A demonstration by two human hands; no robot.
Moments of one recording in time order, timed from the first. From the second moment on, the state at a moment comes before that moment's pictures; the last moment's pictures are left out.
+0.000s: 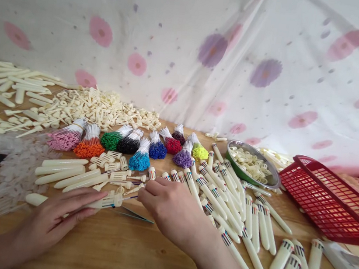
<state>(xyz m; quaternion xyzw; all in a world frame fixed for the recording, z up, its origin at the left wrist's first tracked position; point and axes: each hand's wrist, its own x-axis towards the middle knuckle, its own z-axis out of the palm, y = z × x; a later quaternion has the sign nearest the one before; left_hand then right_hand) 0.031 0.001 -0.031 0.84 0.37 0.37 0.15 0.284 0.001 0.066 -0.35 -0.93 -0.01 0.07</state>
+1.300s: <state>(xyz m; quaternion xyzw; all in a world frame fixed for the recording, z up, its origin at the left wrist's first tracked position) 0.029 0.003 -0.029 0.84 0.37 0.38 0.12 0.249 -0.001 0.033 -0.44 -0.80 0.32 0.27</state>
